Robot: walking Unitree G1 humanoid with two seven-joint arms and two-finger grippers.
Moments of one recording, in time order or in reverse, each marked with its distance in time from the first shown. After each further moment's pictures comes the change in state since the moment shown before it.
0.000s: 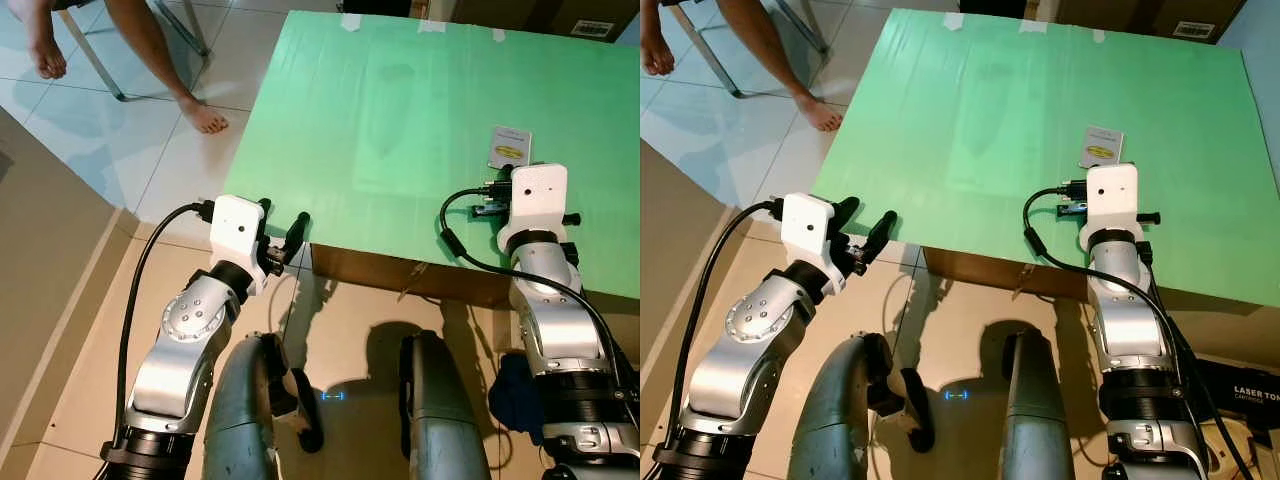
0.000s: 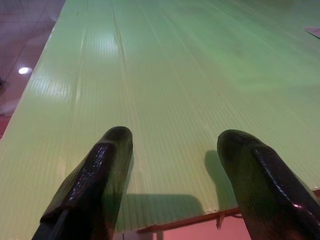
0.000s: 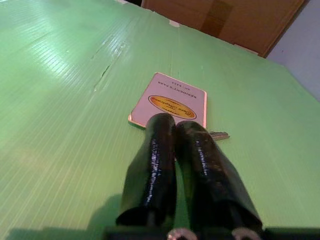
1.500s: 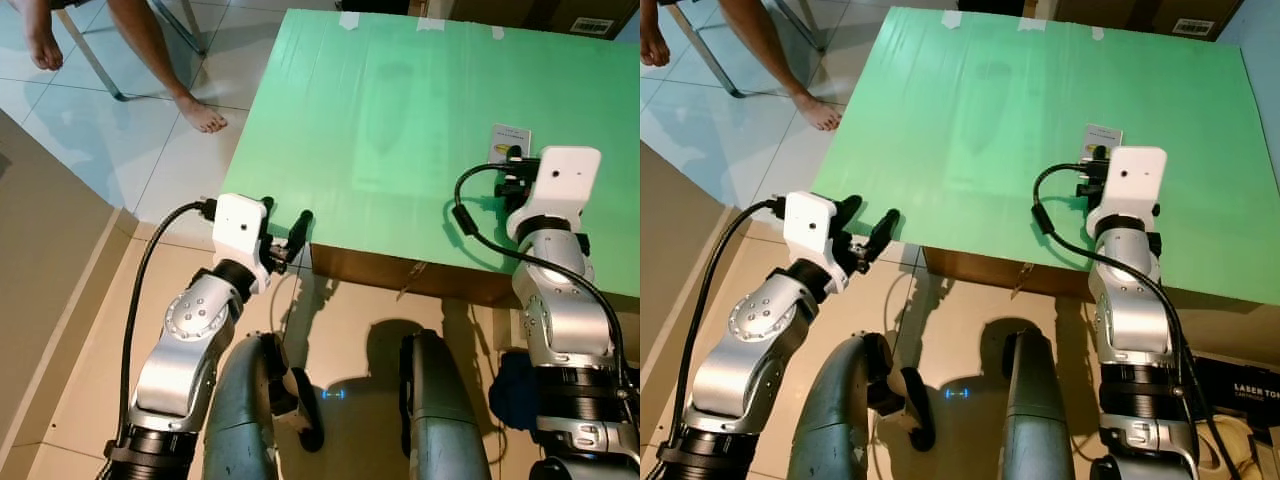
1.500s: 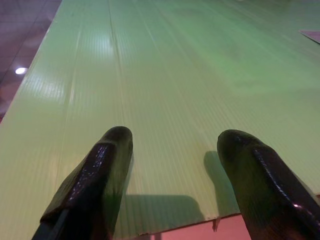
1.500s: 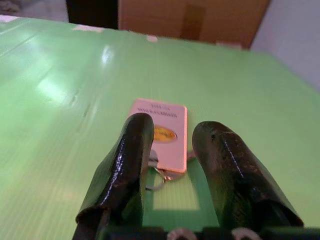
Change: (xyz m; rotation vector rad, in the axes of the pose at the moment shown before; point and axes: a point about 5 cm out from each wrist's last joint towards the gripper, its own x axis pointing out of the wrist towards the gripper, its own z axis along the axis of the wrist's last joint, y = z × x) left arm 0.002 -0.002 0.002 -0.008 -0.010 -0.005; right arm 0.002 -0.009 0.018 0.217 -0.011 -0.079
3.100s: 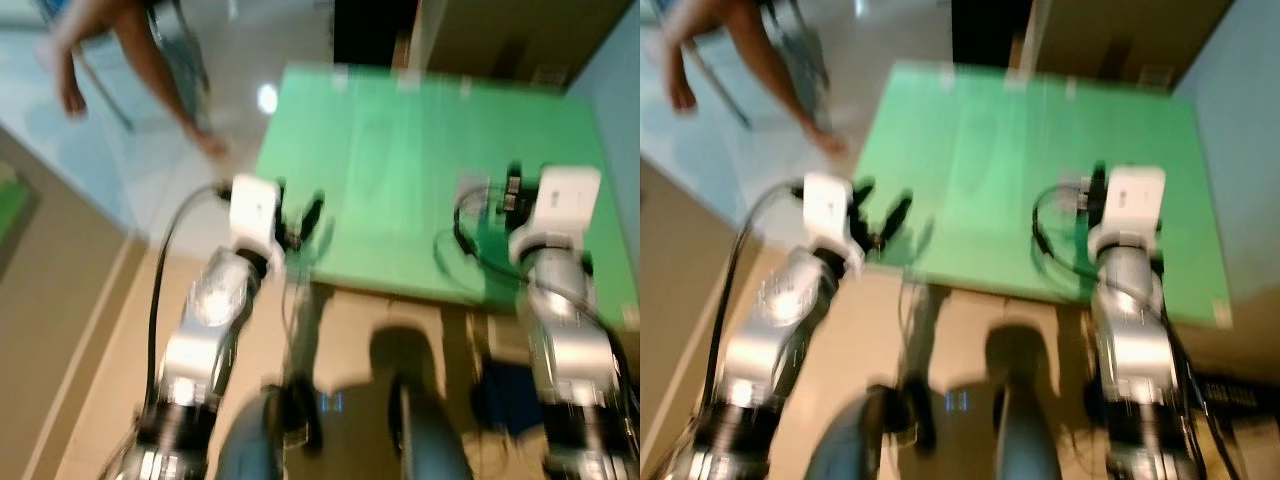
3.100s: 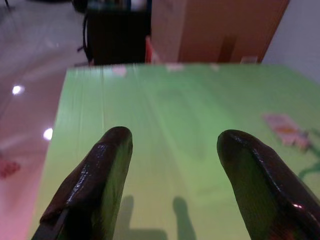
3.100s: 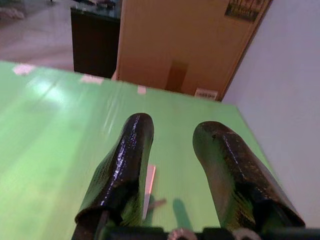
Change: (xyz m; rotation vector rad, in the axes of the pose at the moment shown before) left arm 0.029 -0.004 0.005 -0.011 -0.069 -0.007; right arm -0.022 -0.001 -0.007 -0.099 -0.032 0.038
